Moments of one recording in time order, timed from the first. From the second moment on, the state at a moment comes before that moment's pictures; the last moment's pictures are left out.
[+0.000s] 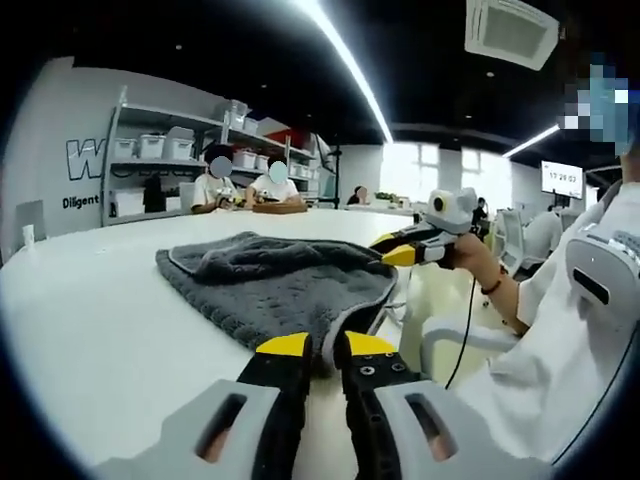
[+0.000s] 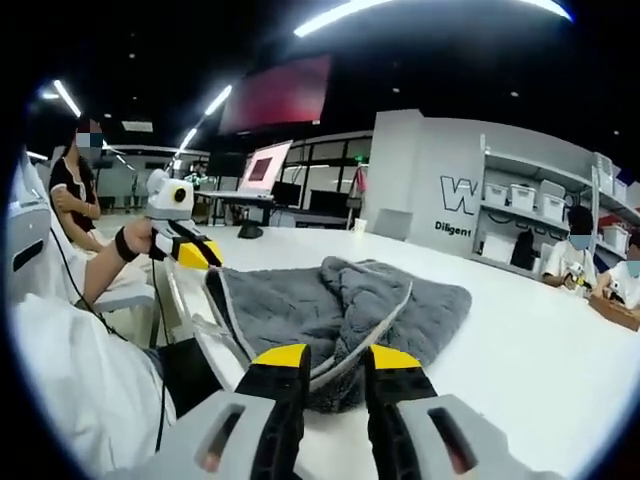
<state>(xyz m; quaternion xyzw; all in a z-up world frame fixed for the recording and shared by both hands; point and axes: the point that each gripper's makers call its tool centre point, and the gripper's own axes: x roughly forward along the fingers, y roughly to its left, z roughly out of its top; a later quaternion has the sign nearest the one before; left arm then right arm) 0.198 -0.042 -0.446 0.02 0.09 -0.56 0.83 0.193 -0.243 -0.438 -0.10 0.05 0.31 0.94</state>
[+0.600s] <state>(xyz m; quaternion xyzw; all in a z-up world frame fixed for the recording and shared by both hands) 0.237 -0.047 -0.432 0.00 0.07 -0.52 0.85 0.210 -0.240 -0.399 -0.07 0.02 0.31 0.95</state>
